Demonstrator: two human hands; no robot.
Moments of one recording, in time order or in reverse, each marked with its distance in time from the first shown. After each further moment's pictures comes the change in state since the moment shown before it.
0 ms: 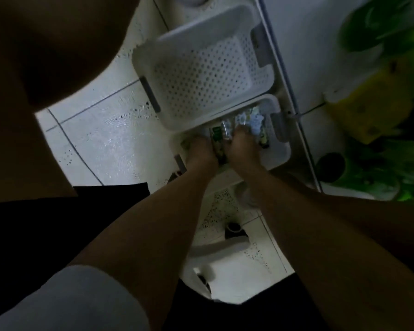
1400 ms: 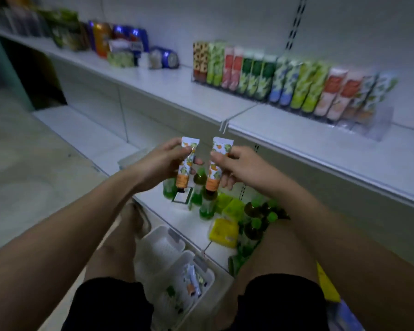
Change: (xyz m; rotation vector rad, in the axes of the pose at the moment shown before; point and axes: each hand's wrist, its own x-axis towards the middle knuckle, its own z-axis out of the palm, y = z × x) left_hand -0.392 0.204 -0.233 -0.284 -0.434 1.215; right_hand -0.381 0.007 -0.362 0.759 0.423 -0.773
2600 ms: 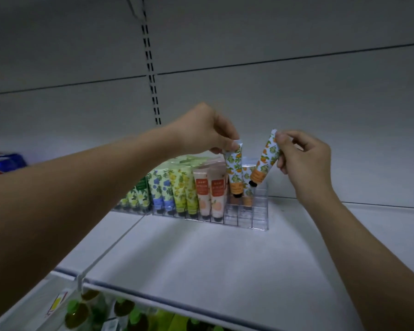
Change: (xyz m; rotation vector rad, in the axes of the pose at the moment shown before) left_hand 0.191 0.265 0.262 0.840 -0.277 0.622; right_hand -0.057 -0.039 -0.318 0.051 1.226 -0.535
